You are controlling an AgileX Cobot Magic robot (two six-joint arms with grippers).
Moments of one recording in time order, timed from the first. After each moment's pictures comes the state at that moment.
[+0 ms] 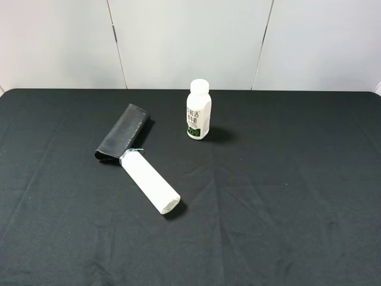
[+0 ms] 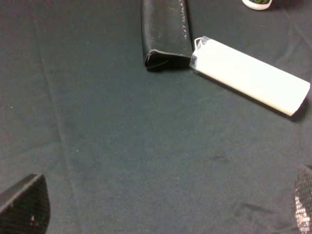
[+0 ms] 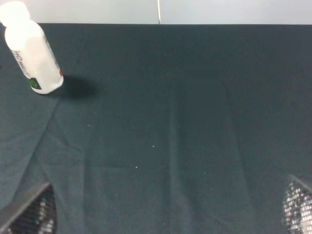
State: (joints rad) left arm -0.32 0.02 -0.50 -0.02 1.05 -0.03; right arm 0.26 -0.01 -0.50 -0.06 1.02 0.09
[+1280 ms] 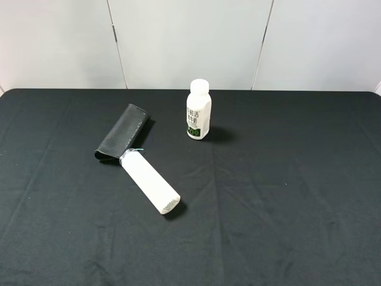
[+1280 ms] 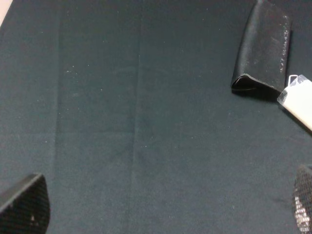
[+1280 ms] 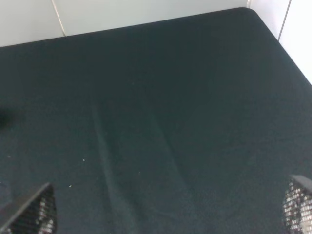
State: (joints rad) left arm 0.05 -0.01 -0.50 -0.02 1.05 -0.03; right arm -0.05 -0.01 -0.50 -0.06 1.02 0.10
